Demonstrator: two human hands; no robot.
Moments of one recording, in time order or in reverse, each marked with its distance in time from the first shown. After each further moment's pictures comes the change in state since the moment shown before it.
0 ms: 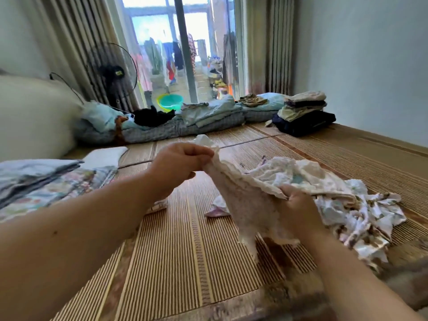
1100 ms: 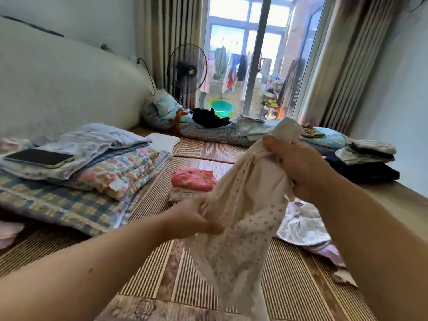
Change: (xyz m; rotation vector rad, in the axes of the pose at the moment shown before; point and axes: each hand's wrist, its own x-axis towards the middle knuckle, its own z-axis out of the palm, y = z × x) left_hand -0.089 -0.123 -0.127 -0.002 -0.203 -0.111; right_hand -0.006 -0.238 0.084 0.581 -0.443 0.026
